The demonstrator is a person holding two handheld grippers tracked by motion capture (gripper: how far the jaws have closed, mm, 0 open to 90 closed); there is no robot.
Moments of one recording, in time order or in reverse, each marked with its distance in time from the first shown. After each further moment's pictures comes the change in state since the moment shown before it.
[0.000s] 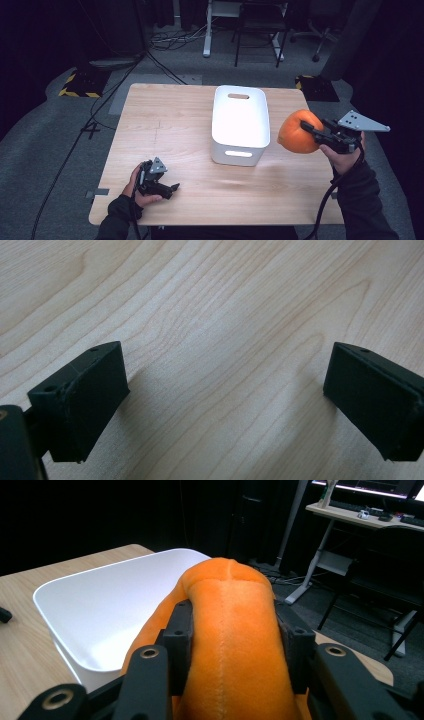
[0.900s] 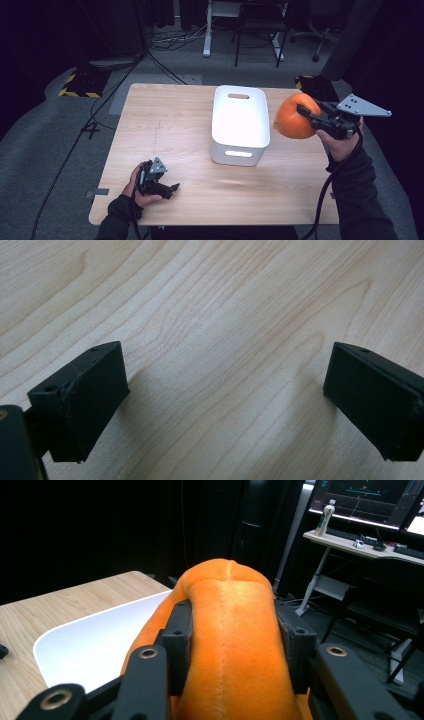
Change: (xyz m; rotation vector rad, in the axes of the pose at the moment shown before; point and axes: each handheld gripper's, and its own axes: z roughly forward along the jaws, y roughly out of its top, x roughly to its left) left arm 0.000 0.000 0.000 0.001 -0.001 0.001; right arm 0.004 0.043 0.013 -0.064 0.000 -0.034
